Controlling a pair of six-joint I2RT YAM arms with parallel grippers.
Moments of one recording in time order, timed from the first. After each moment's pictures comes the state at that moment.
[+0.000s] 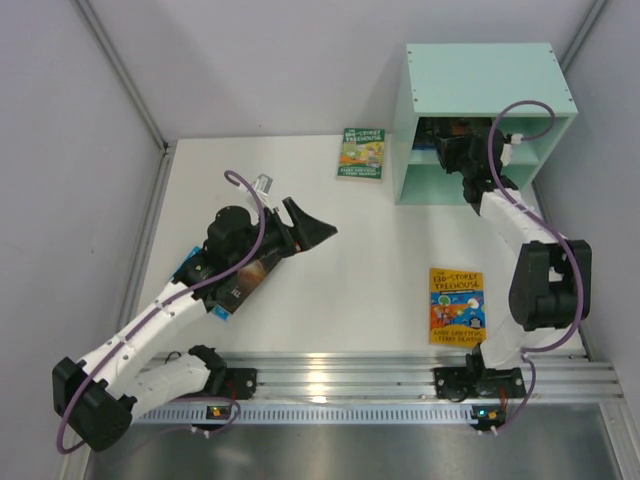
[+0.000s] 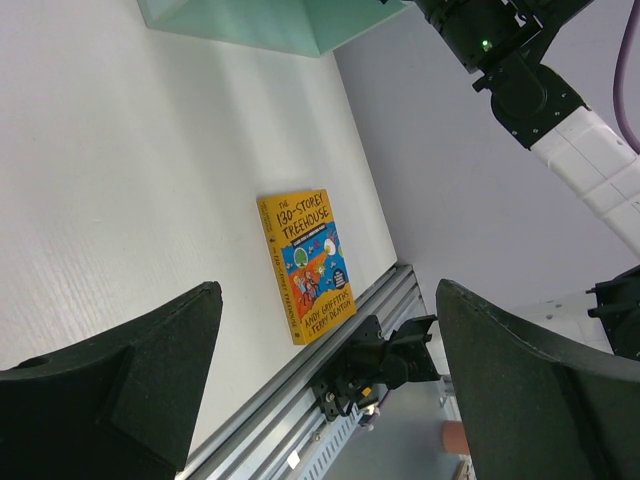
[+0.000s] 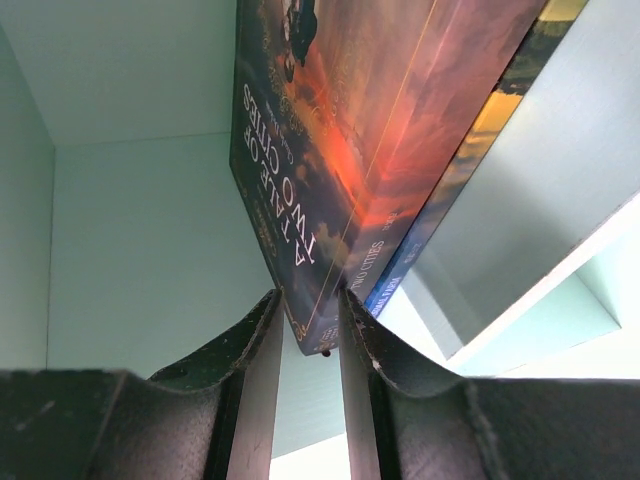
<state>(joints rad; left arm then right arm) -0.61 0.98 0.84 -0.05 0.27 -0.92 0.08 1.65 1.22 0.12 0.04 1.42</state>
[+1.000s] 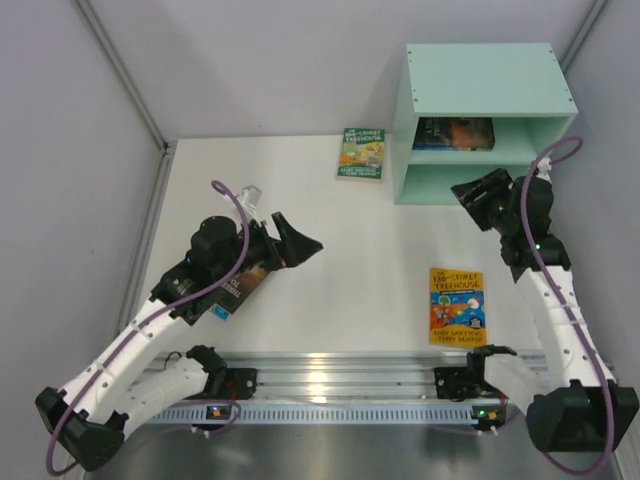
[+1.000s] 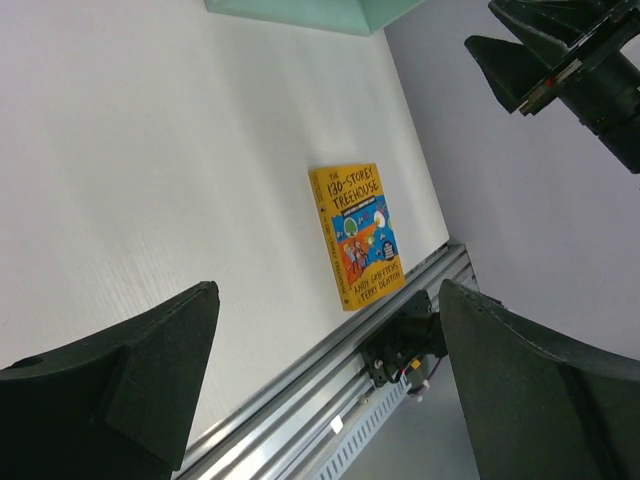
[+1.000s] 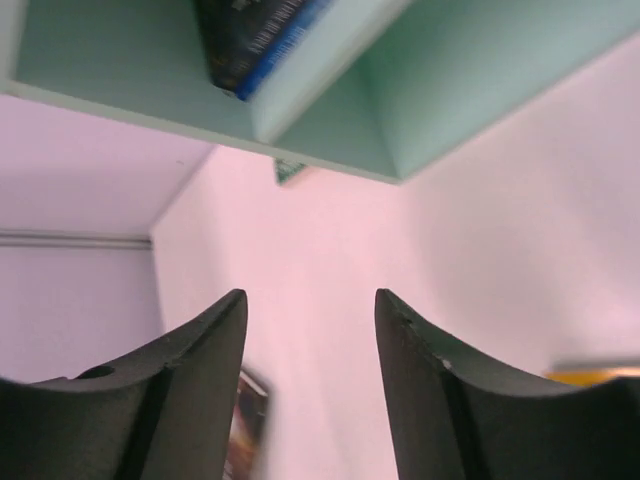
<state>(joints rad) -0.61 0.84 0.86 -0.29 0.21 -0.80 0.03 1.03 0.96 -0.28 -0.08 0.94</state>
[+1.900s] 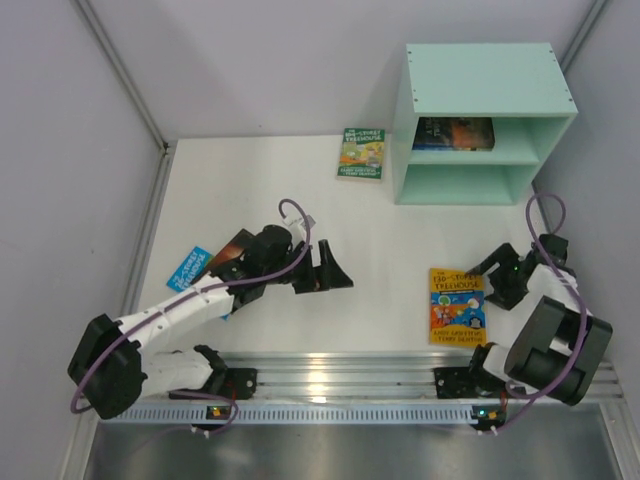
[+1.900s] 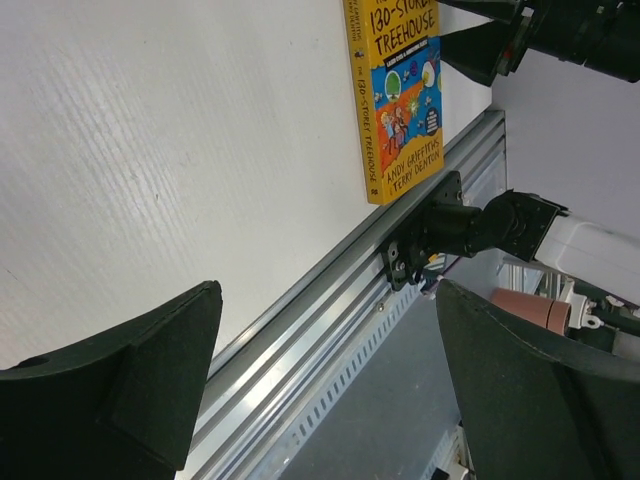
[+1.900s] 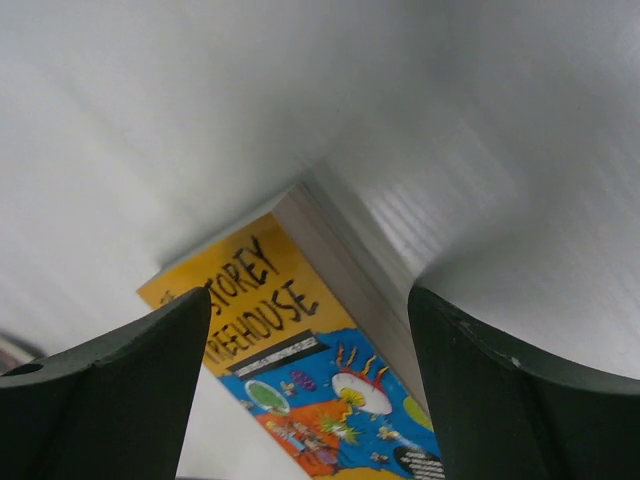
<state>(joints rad) -0.73 1.15 0.71 -0.11 0.40 -0.87 -0.50 1.26 0.61 -0.50 -0.36 0.45</state>
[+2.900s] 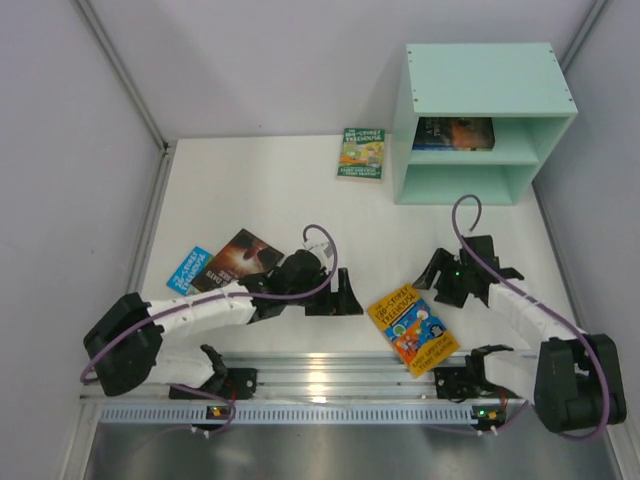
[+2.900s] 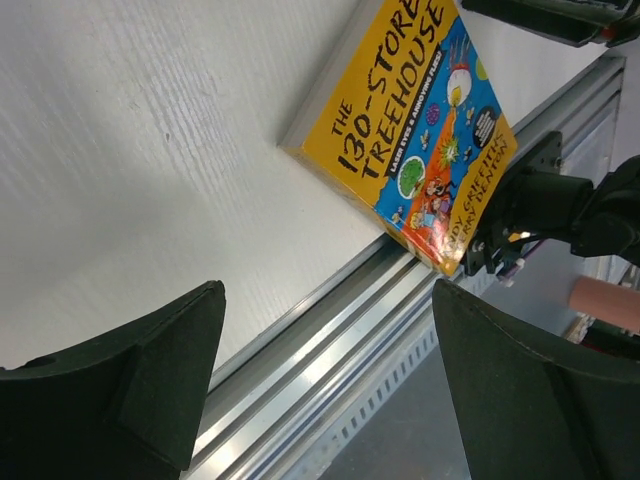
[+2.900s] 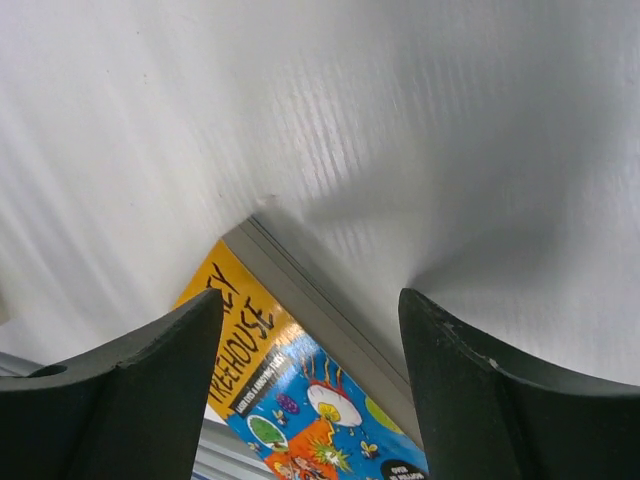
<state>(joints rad) -0.91 1.28 0.65 -0.07 0.23 -0.91 0.13 1.12 0.48 -0.38 -0.28 0.63</state>
